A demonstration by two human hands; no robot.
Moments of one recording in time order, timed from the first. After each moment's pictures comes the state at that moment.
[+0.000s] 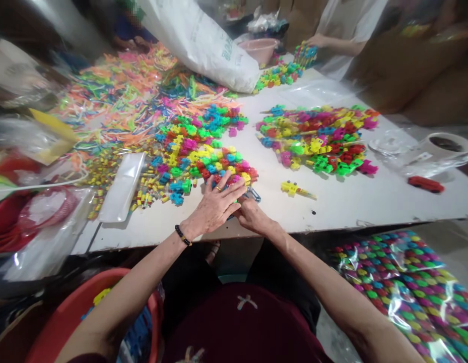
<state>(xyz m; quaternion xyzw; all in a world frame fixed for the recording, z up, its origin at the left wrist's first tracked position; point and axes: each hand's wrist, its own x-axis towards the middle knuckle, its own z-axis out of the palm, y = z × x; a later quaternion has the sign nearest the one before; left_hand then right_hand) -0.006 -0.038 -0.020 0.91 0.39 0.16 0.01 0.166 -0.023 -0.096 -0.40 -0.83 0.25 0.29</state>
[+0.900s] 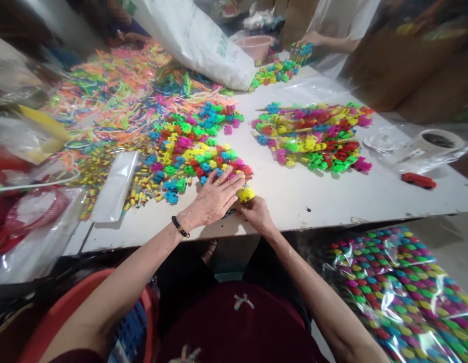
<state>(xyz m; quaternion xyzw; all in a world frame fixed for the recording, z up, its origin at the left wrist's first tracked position) 0.005 -0.021 -0.014 0.93 0.36 0.12 0.00 0.182 -0.033 -0.105 -0.48 -0.55 0.52 0.44</state>
